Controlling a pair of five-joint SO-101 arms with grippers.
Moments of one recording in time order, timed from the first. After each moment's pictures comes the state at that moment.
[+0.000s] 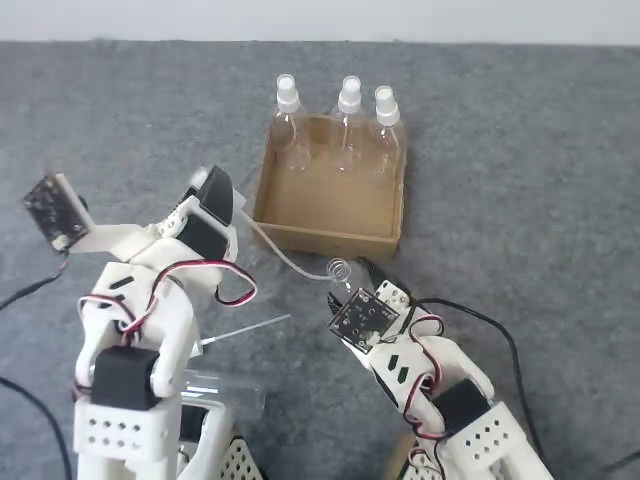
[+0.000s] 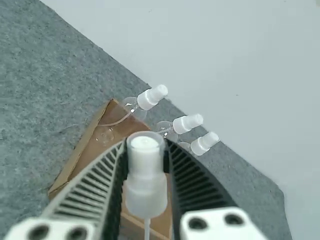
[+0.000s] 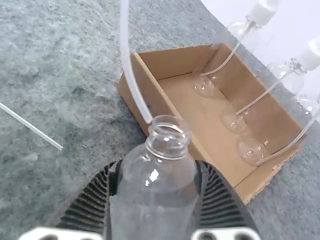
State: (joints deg) left arm 1.5 -70.6 52.0 52.3 49.0; right arm -36.6 -90.1 94.5 31.8 25.6
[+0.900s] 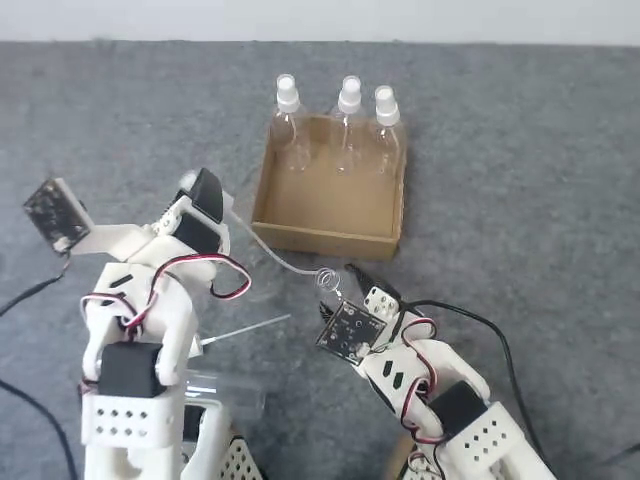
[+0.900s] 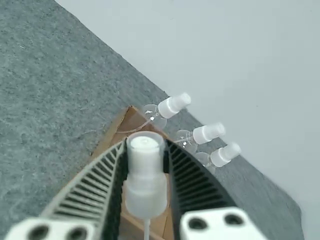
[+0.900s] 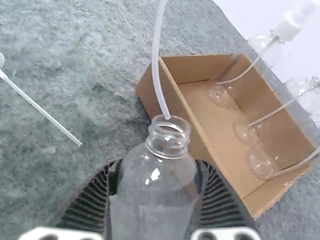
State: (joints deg) left arm -1.9 -70.6 57.8 47.3 48.2; right arm -40.0 -90.1 94.5 32.5 28.9
